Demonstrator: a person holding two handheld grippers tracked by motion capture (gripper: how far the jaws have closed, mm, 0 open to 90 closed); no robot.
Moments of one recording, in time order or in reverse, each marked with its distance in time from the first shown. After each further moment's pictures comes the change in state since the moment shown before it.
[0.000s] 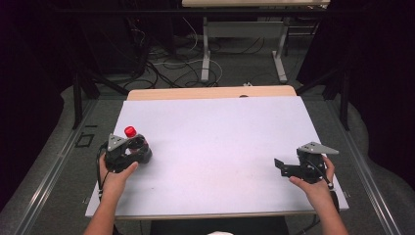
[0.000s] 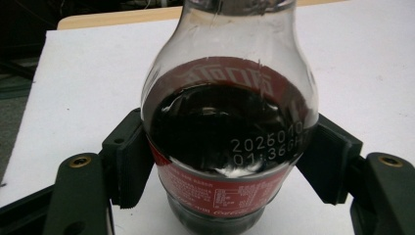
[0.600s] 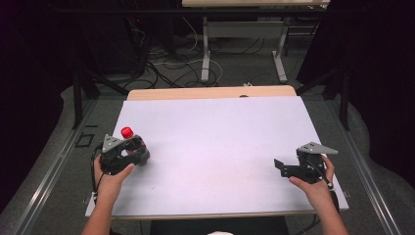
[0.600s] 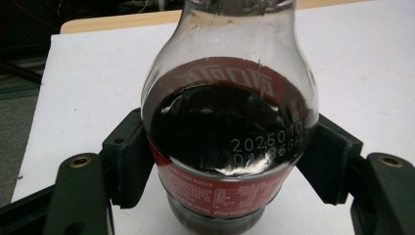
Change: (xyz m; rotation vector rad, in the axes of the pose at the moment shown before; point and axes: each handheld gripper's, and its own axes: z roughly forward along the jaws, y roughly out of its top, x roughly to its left) left arm -0.002 0.005 -0.019 0.006 -0.021 0.010; right arm 0.000 -0.001 0.001 0.009 0.004 -0.003
